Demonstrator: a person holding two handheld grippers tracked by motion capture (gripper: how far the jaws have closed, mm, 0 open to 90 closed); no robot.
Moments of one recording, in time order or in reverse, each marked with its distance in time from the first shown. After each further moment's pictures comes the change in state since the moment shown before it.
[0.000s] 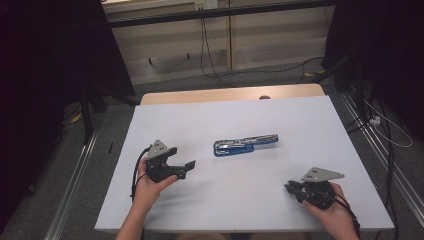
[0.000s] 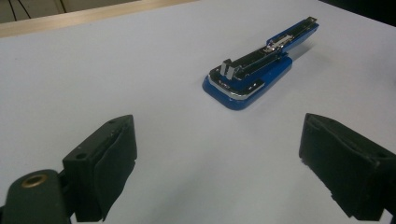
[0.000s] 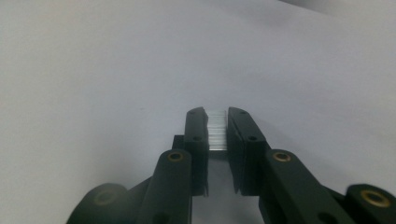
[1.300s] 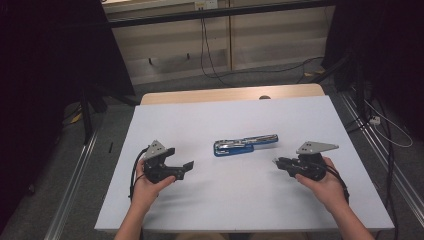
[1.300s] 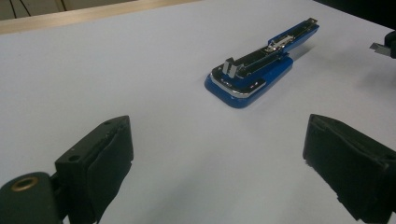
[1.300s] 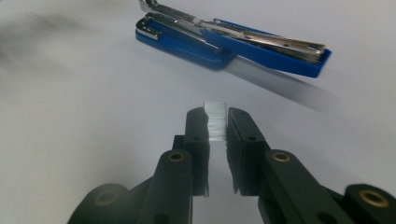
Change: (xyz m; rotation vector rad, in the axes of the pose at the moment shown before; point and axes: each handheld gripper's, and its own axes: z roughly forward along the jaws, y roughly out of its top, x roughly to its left) left arm 0.003 -0.003 -0.005 -0.009 0.002 -0.019; right arm -0.027 0.058 0.020 -0.099 0.109 0.002
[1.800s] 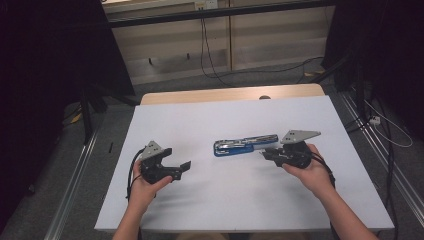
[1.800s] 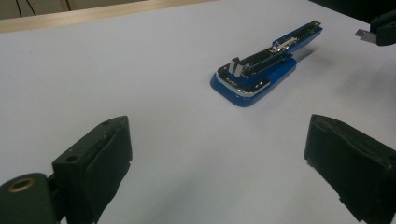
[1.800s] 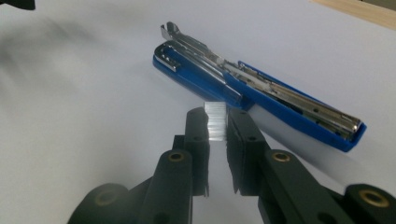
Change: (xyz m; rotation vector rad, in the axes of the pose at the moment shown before) left arm 0.005 -0.002 -0.005 -0.006 0.008 -0.014; right arm 0.008 0.039 0.023 0.001 0.050 -0.106
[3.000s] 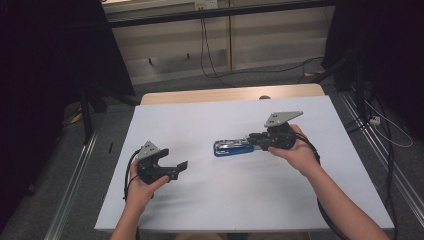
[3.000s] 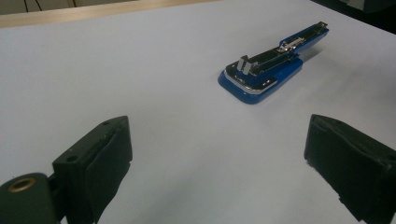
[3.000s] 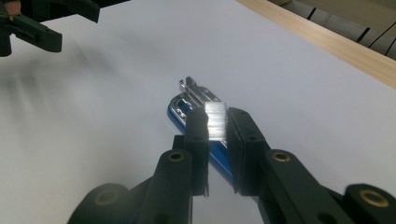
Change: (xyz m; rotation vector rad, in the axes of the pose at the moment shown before) left arm 0.005 -0.003 -0.005 0.002 0.006 -0.018; right arm -0.007 0.053 0.027 -0.032 0.102 -0.103
